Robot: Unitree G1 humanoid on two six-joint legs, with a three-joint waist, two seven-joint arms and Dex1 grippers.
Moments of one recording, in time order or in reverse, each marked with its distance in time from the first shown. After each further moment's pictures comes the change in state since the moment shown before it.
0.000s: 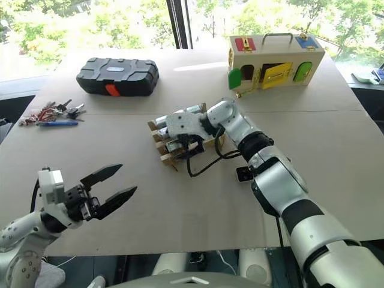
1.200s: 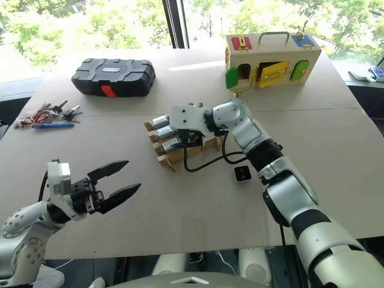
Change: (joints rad) left arm -0.091 0.045 -0.034 0.063 0.009 0.027 -0.053; right arm 0.176 -0.106 0.011 -0.423 0.005 0.196 -0.150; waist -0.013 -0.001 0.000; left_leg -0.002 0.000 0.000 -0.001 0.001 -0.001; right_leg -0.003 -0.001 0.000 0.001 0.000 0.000
